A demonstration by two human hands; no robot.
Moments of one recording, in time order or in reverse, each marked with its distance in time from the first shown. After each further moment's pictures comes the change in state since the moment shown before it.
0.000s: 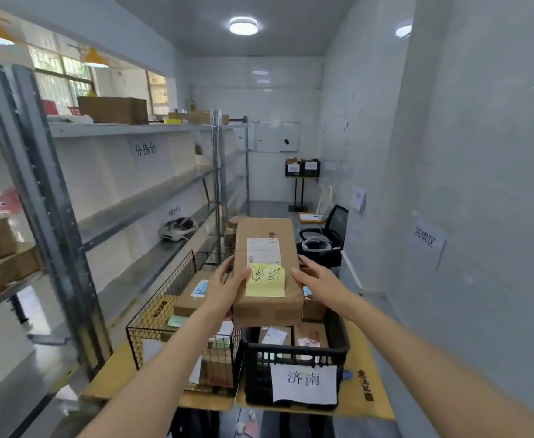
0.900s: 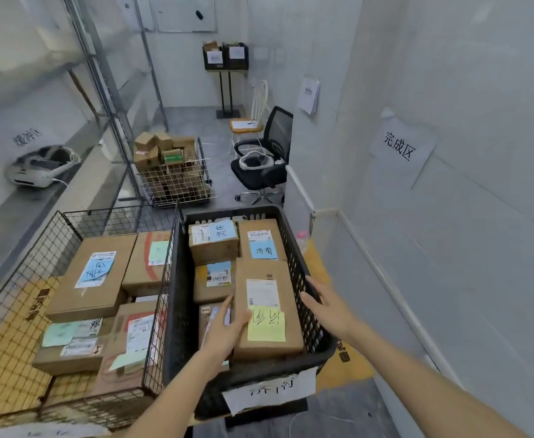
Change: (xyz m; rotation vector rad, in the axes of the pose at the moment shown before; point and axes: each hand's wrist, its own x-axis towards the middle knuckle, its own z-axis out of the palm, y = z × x) left_hand 0.238 -0.260 0.142 0.223 -0.329 -0.461; right_hand 0.164 0.301 -0.046 -0.171 0.163 0.415
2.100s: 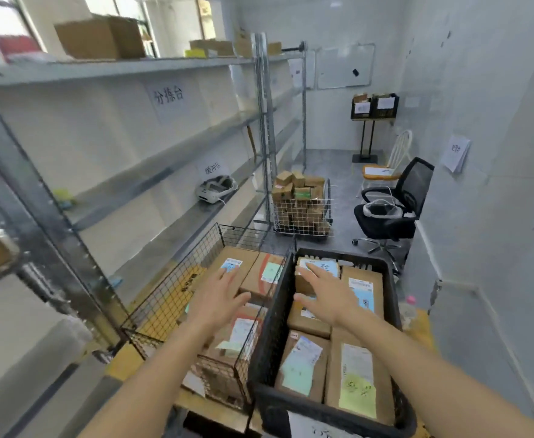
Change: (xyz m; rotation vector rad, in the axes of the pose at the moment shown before) left_hand -0.123 0.106 -0.140 0.941 0.666 0.224; right_hand 0.028 -0.196 0.034 -0.689 -0.213 -0.682
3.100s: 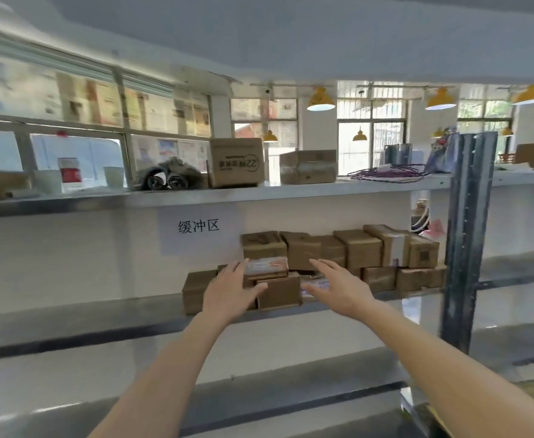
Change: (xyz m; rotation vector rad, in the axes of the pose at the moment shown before) left_hand -0.649 -0.342 -0.394 0.248 0.696 -0.806; right_hand -0.281 -0.731 0.010 0.182 -0.049 -1.047
